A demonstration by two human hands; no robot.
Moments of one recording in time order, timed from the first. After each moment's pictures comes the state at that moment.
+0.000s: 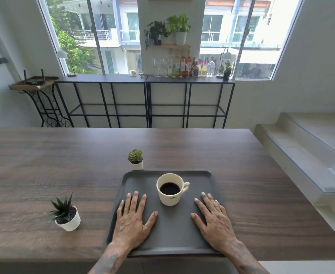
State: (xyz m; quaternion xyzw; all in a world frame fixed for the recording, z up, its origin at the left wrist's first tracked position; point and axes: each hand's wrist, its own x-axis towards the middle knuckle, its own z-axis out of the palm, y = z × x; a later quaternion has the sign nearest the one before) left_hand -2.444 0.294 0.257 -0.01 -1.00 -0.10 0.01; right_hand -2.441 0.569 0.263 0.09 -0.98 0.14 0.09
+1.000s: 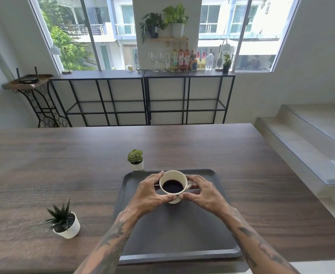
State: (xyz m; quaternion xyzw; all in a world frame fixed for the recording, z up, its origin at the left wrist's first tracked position) left_hand -2.509 0.319 0.328 -0.12 -0.86 -0.50 0.01; right_hand -2.511 0.542 0.320 0.13 -0.86 0.49 -0.02
